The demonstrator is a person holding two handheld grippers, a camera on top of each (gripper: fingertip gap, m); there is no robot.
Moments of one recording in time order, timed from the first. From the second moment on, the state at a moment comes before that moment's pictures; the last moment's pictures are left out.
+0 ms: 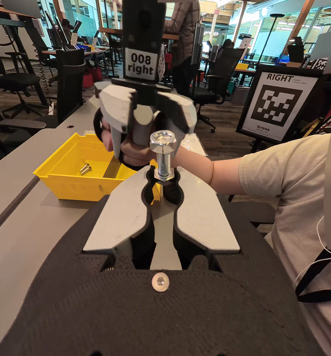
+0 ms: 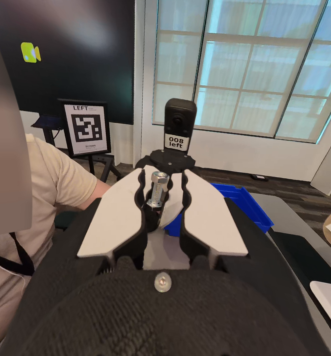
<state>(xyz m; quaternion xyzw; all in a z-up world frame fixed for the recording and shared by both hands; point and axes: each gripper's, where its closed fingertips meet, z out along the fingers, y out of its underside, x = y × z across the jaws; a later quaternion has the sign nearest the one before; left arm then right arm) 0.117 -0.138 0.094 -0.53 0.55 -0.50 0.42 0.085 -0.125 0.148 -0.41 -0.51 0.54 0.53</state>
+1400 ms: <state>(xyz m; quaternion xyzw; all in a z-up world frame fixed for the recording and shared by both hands) 0.117 -0.135 0.088 -0.55 0.55 -0.48 0.41 0.091 -0.102 0.139 -0.46 -0.49 0.53 0.52</state>
